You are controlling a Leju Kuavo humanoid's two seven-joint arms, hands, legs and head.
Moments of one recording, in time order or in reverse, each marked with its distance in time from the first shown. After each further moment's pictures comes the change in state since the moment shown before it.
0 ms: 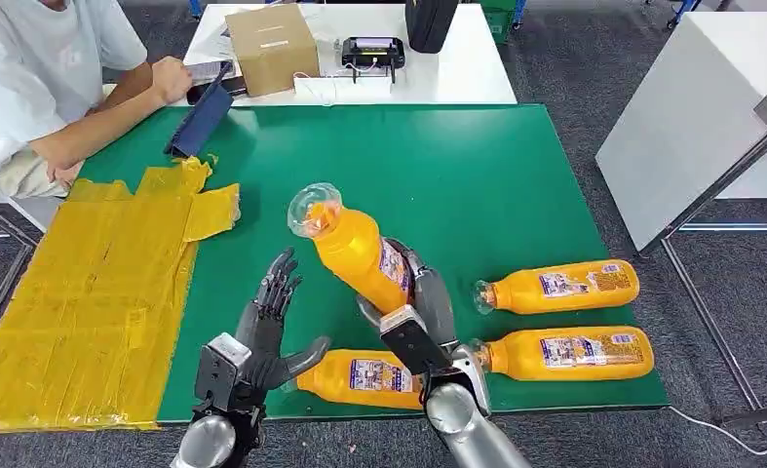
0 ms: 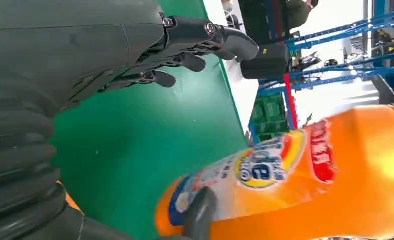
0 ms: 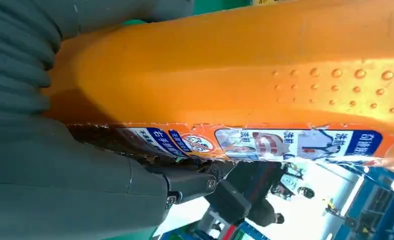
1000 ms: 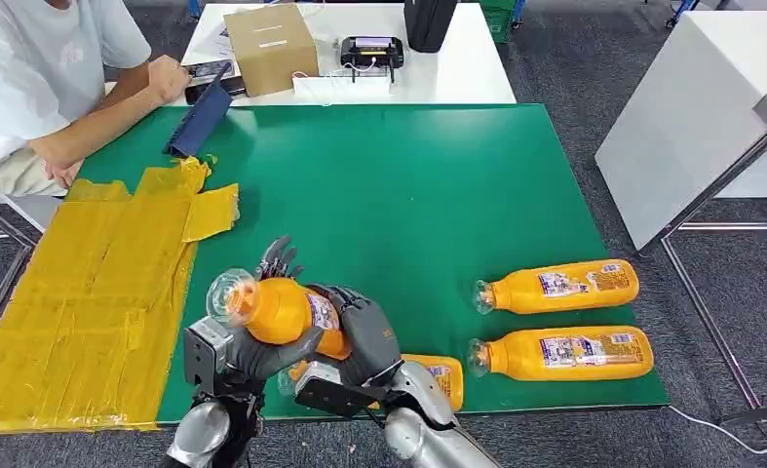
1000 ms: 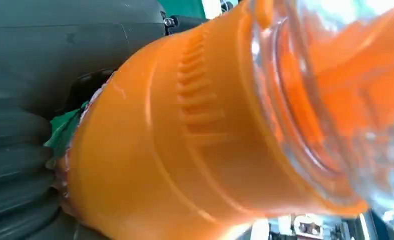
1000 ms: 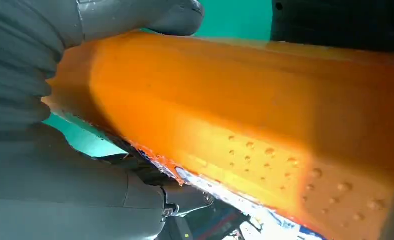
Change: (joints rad) left arm -0.040 0.004 -0.003 0.000 0.129 -0.080 0.004; right arm -0.093 0.020 0.265 0.256 0.186 -0.045 0.025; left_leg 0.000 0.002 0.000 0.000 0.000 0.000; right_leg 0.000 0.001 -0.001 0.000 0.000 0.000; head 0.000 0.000
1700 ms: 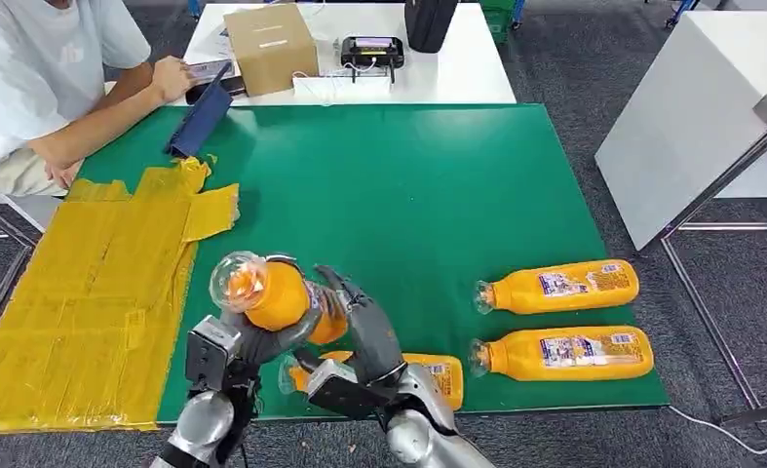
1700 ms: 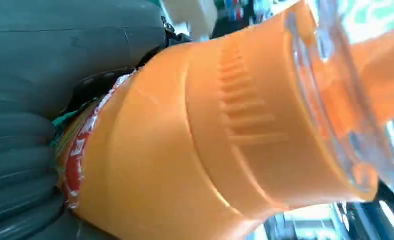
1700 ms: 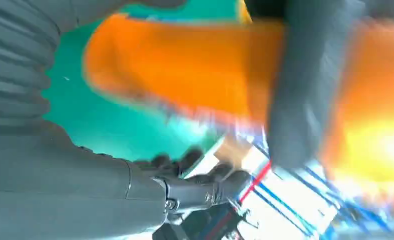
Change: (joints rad) left arm -0.045 0.011 0.011 -0.005 -0.152 0.205 -0.048; right arm 0.065 -0.029 -0.009 -0.192 -0.165 0.001 -0.038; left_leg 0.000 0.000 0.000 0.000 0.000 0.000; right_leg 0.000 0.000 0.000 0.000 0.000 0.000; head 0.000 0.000
